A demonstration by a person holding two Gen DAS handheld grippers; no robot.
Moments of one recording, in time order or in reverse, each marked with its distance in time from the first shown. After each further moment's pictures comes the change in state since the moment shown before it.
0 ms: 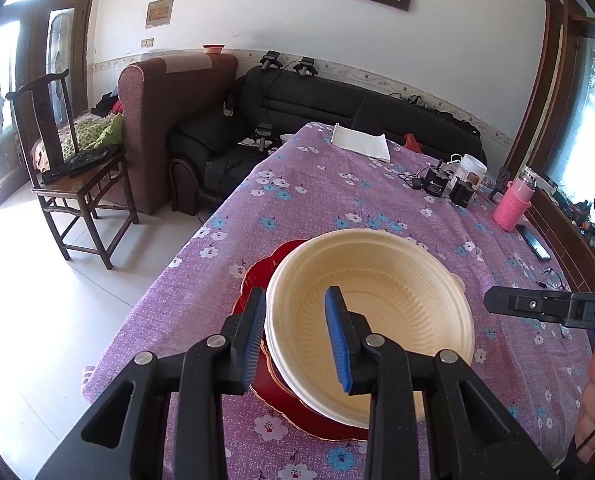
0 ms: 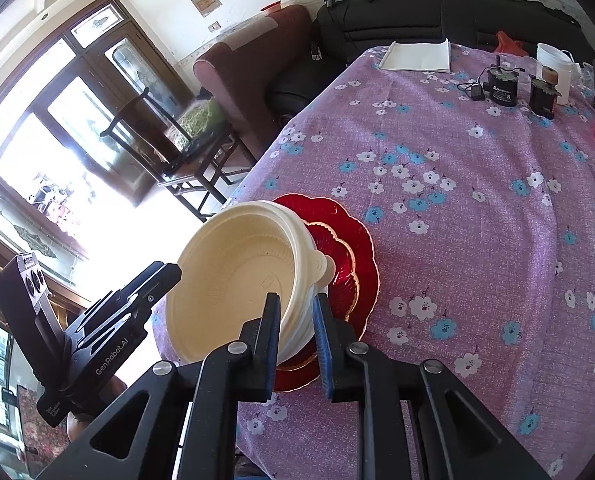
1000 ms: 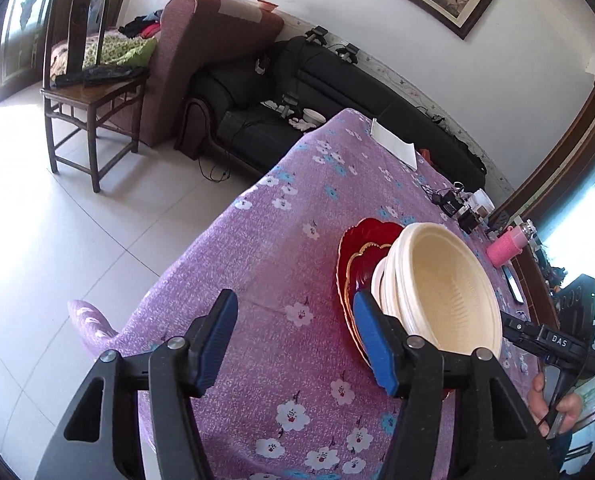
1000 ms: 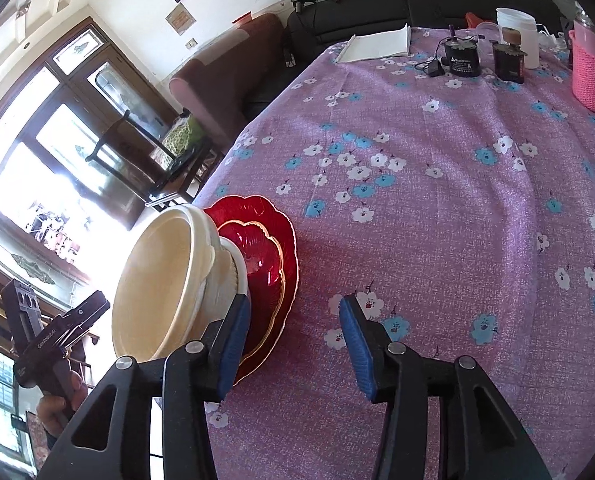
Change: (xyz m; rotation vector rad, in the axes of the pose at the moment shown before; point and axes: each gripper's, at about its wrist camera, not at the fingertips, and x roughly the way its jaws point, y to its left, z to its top) left arm 0.001 0.110 -0.027 -0.291 0.105 -0.131; right arm 0.014 -0.063 -0.017 0.084 -0.034 -0.005
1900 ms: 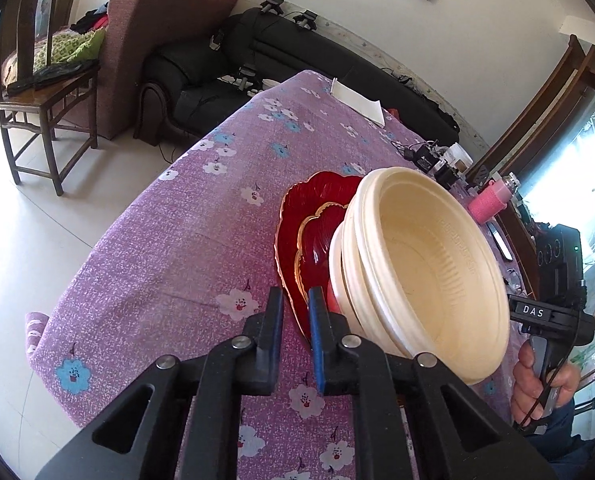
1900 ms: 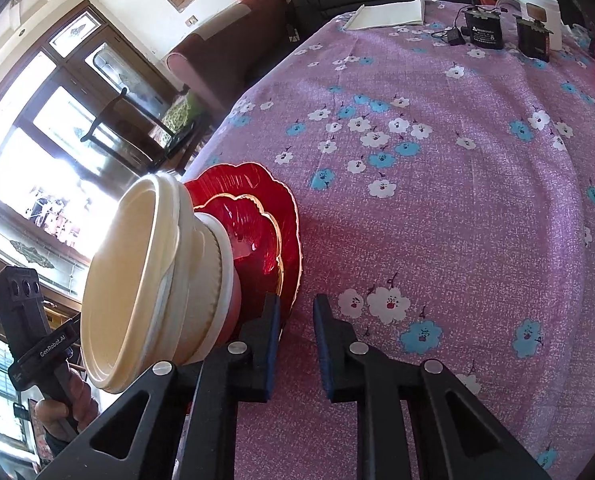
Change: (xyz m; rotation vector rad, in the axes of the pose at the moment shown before) left arm 0.050 -0.032 -0.008 0.120 0.098 -0.062; right arm 0.048 0.001 0.001 -0.012 0.083 0.013
